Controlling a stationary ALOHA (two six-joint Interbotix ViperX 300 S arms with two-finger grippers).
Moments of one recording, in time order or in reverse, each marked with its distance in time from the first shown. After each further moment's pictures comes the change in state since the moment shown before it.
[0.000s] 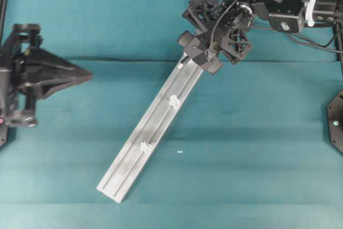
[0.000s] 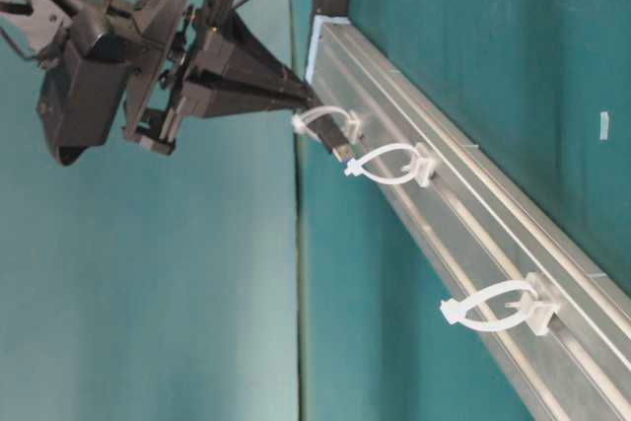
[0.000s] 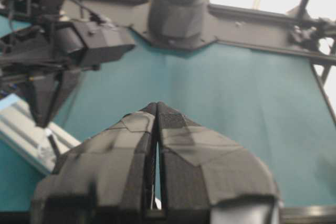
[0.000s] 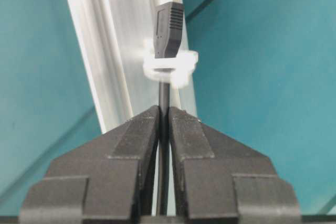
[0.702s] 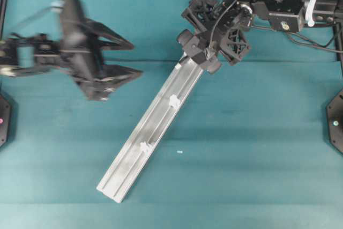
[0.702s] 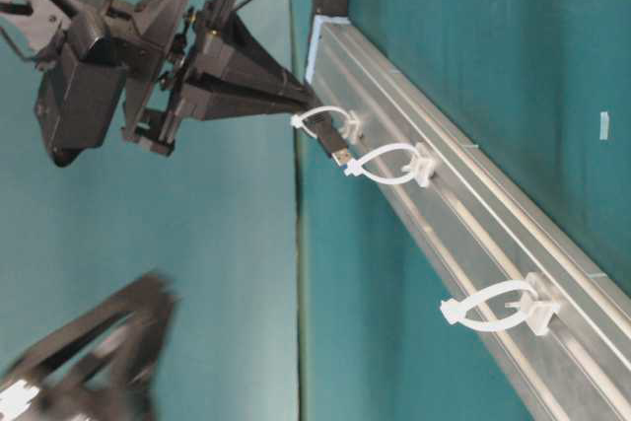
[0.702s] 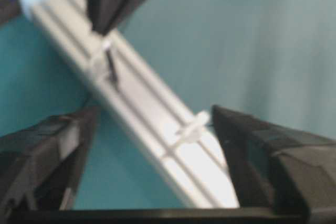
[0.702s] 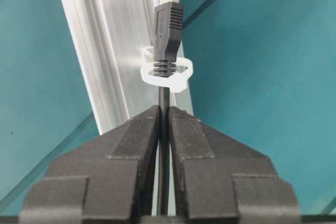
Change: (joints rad) left arm 0.144 0.454 -0.115 0.000 0.006 -0.084; right arm -0.003 0.000 0.002 0.006 -0.006 -0.003
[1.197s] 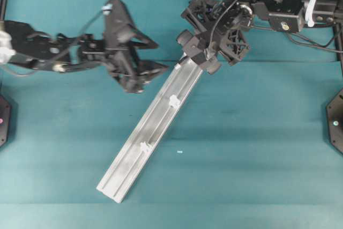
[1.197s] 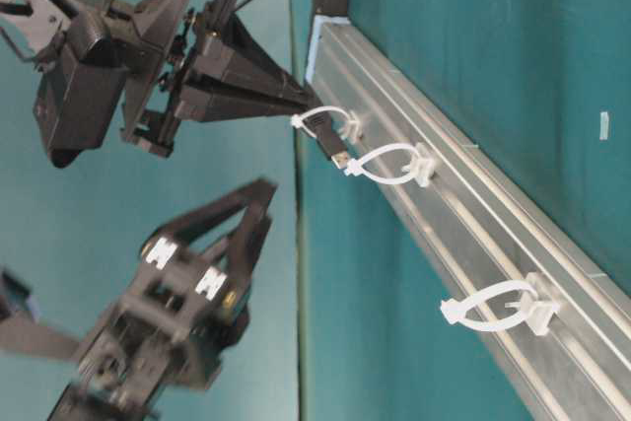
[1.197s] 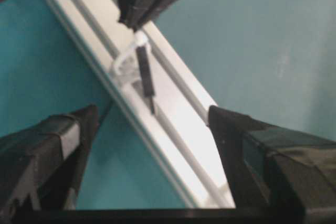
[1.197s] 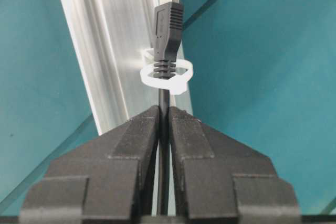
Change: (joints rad) left arm 0.046 0.325 -0.137 0.000 -0.141 -0.009; right arm 0.003 -0.002 0.000 0.003 -0.011 0.000
